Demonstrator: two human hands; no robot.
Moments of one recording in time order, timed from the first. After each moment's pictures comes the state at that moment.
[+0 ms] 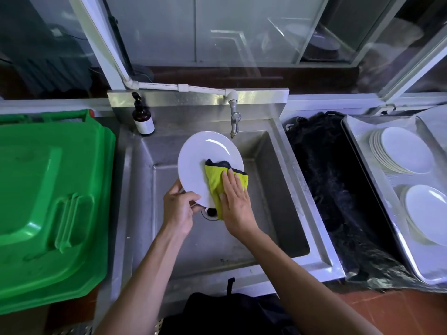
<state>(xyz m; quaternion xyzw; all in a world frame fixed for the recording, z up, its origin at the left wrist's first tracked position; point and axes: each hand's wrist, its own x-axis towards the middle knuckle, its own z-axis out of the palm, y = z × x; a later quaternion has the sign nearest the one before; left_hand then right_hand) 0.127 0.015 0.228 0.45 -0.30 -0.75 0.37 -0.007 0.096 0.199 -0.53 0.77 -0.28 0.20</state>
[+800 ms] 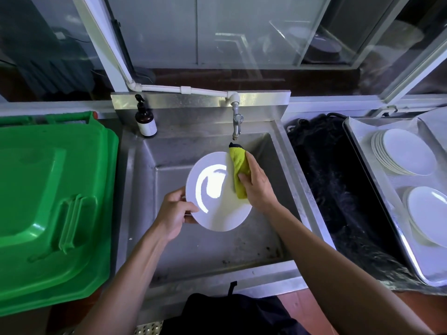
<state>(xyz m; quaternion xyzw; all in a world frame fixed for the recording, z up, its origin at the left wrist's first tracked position) 0.162 0.002 0.225 0.44 -0.46 -0.74 0.20 -0.073 0.068 0.227 -0.47 0.78 -0.34 0.24</state>
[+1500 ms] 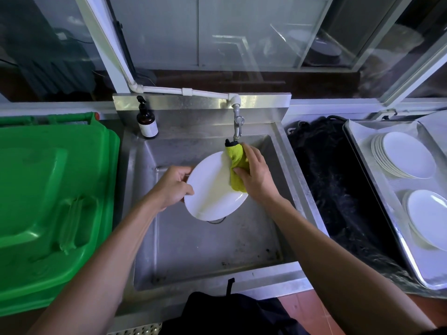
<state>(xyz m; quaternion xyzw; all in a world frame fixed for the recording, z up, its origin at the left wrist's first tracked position) 0.152 -0.052 0.260 0.41 -0.65 -0.62 0.14 -0.075 0.051 0.251 -0.54 0.74 -0.37 0.16</state>
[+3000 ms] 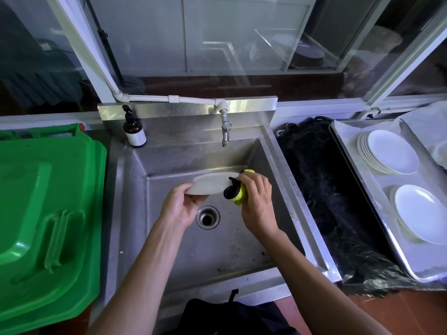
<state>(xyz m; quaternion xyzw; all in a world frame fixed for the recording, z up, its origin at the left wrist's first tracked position) 0.098 -0.017 0.248 0.44 -0.08 -0.83 0.33 -0.056 0.112 0.235 -0.58 0.74 -0.35 -0.06</state>
